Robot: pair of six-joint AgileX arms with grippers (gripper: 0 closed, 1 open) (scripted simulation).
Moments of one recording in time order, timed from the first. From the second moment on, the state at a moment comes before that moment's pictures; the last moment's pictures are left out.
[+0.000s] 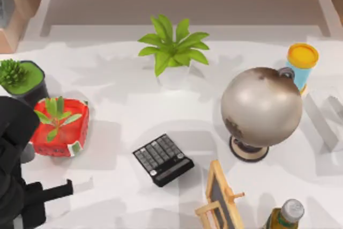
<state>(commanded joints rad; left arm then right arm) -0.32 1.22 0.59 -0.94 -0.01 -0.60 0.00 0.00 0.00 0.00 0.00 0.00</state>
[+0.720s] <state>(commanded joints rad) 0.30 1.78 1.43 -1.16 -0.06 0.19 0.00 0.00 0.00 0.00 0.00 0.00</state>
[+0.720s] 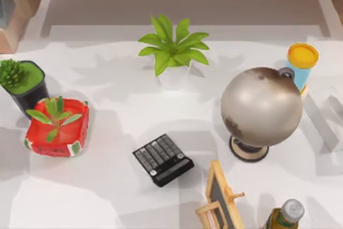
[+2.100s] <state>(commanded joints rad) 0.35 2.24 1.85 -1.13 0.04 0.48 0.00 0.00 0.00 0.00 0.00 0.00</state>
